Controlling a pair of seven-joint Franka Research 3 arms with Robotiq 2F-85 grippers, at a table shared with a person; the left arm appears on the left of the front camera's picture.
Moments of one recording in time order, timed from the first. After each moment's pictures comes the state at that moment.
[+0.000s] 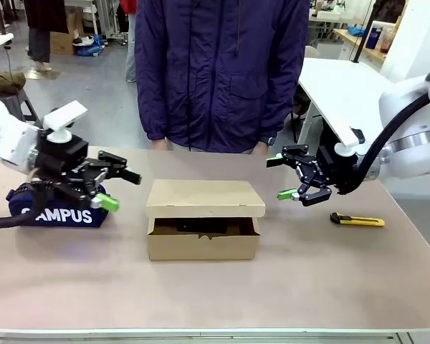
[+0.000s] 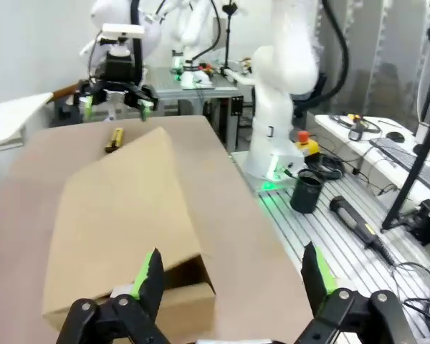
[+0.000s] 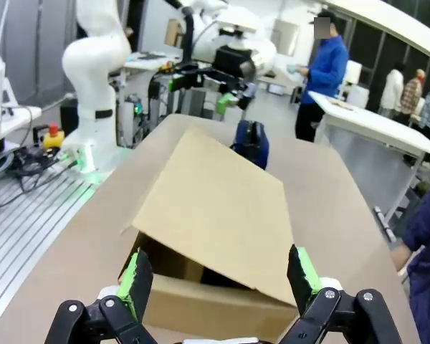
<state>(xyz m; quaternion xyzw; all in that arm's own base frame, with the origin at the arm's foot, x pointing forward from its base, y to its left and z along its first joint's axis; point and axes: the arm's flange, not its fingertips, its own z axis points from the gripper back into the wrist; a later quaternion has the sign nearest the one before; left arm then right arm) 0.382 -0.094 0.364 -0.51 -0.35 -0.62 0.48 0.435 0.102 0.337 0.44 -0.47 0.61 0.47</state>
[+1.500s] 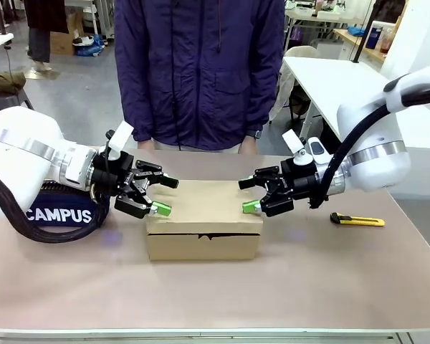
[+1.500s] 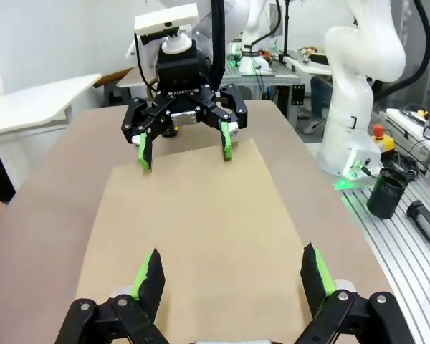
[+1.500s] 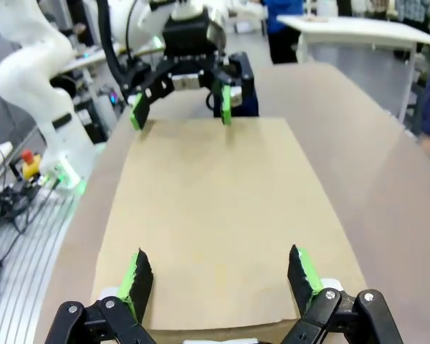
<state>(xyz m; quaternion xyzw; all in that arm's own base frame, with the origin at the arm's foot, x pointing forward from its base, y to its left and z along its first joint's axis) 0.409 -0.183 0.313 -0.45 -0.40 -0.60 0.53 0.419 0.181 0.299 0.43 -0.37 0.54 0.62</state>
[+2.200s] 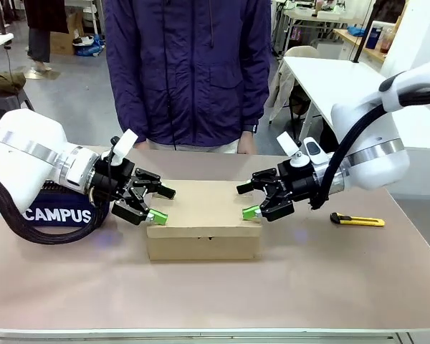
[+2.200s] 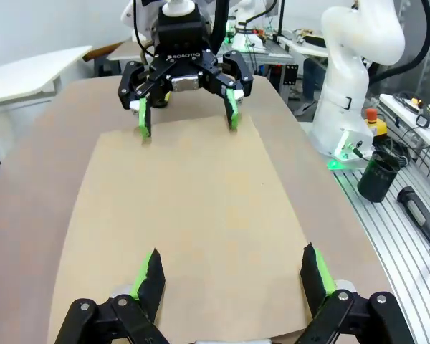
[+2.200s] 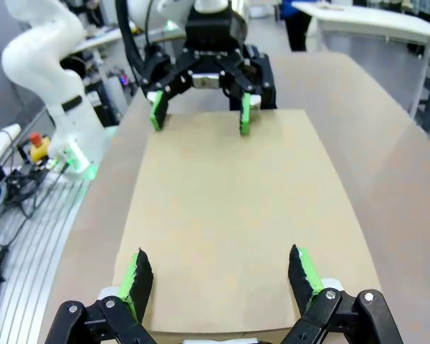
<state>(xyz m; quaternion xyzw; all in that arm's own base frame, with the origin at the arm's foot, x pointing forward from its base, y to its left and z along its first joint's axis) 0.411 -0.180 0.305 -0.44 -0.36 -0.61 0.55 0.414 0.183 0.308 0.43 -0.35 0.56 0.61</state>
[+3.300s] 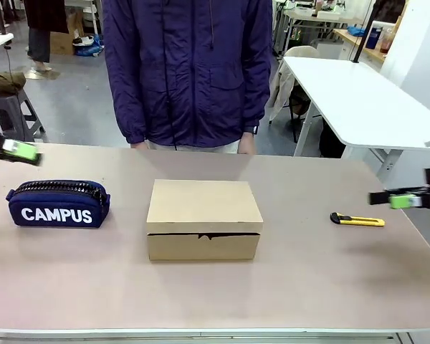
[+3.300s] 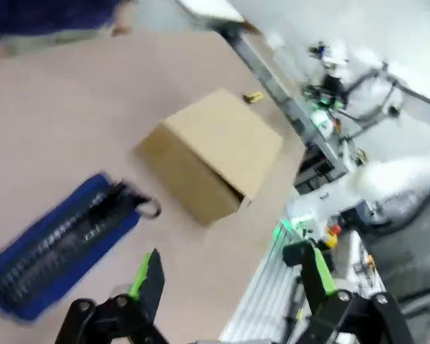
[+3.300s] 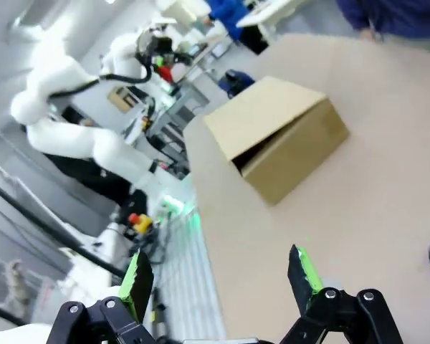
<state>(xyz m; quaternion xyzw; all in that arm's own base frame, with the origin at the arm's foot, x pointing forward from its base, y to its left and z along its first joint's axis) 0.351 0.077 0.436 -0.49 -0.23 -0.23 0.81 0.322 -0.105 0.364 0.57 -0.24 0.29 0.73</state>
